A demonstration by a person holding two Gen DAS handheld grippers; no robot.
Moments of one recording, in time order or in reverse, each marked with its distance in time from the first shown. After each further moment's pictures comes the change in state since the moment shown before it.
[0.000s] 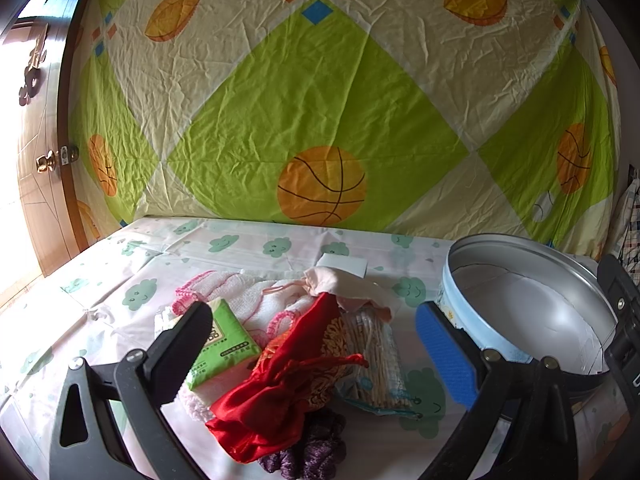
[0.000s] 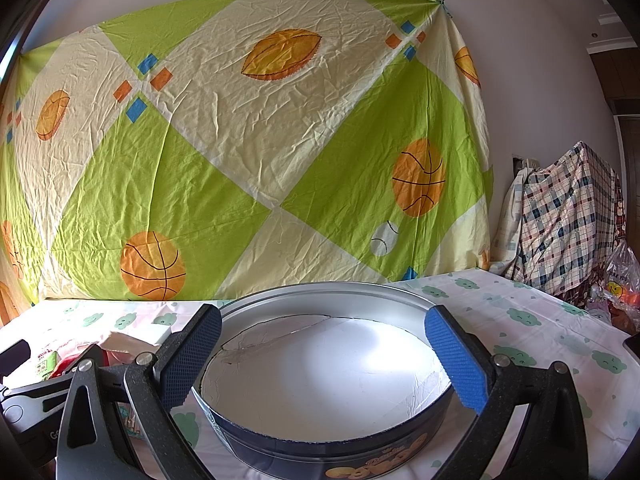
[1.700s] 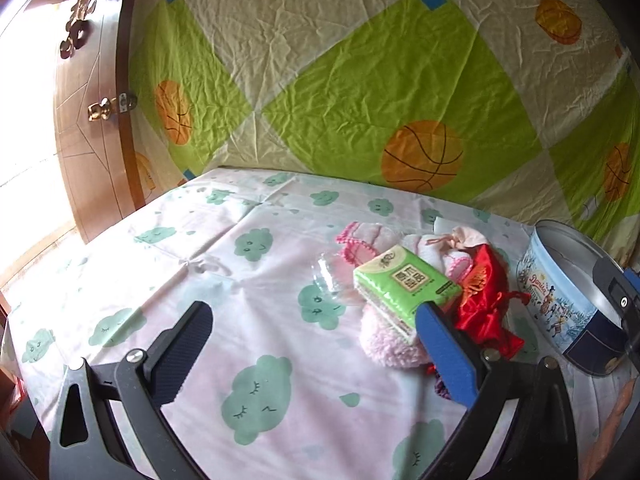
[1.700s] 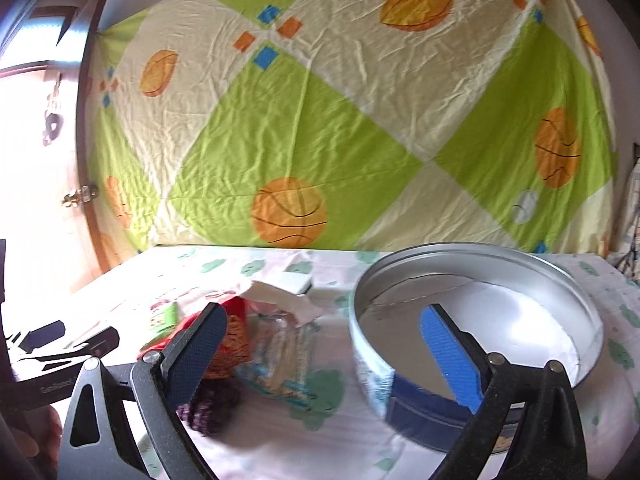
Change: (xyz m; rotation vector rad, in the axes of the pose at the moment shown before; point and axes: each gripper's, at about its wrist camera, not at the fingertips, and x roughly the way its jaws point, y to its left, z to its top) left arm -0.024 0.120 -0.018 -0.102 0.145 0.119; right arm -0.002 0.073 -0.005 -0.079 0.196 0.483
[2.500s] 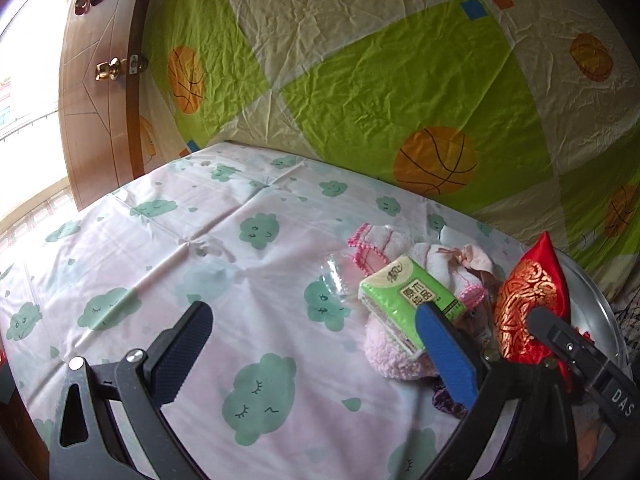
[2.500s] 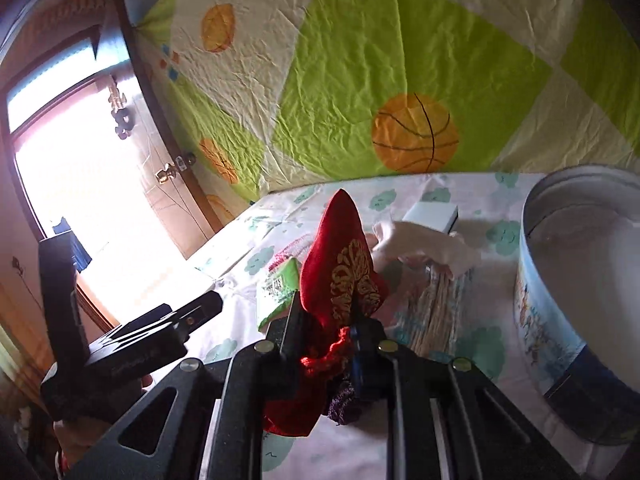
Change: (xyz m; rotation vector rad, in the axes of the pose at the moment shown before) left arm 0.009 0.022 0.010 -0.124 0.076 -0.038; right arm 0.030 0.030 0.002 0.089 0.223 0.435
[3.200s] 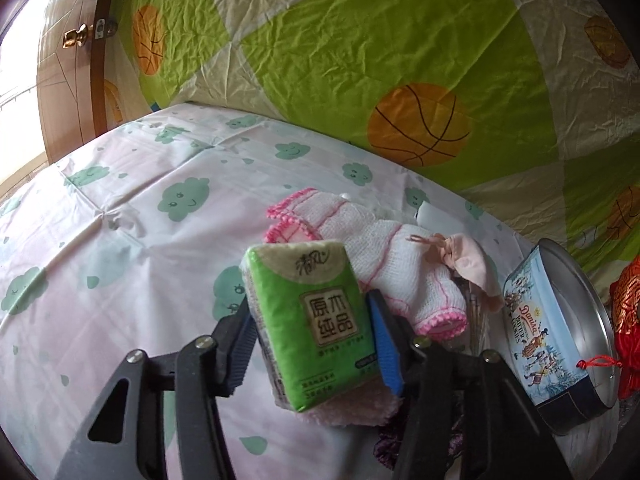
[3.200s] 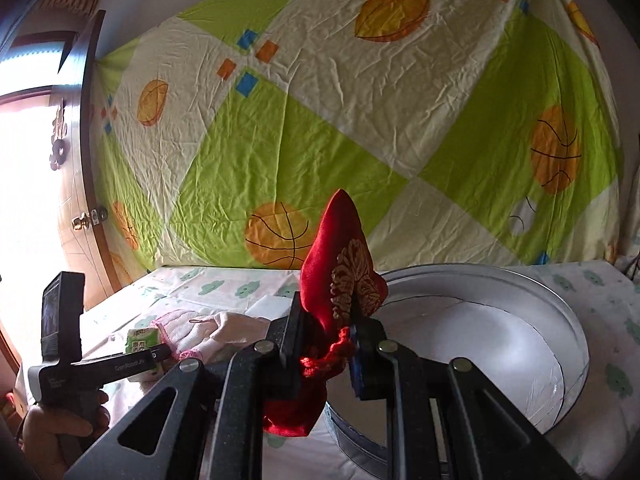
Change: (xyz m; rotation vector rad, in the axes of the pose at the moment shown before) left arm 0.063 -0.050 -0.002 -0.042 0.119 -0.057; right arm -0.076 -0.060 0.012 -0.054 -0.278 -0.398
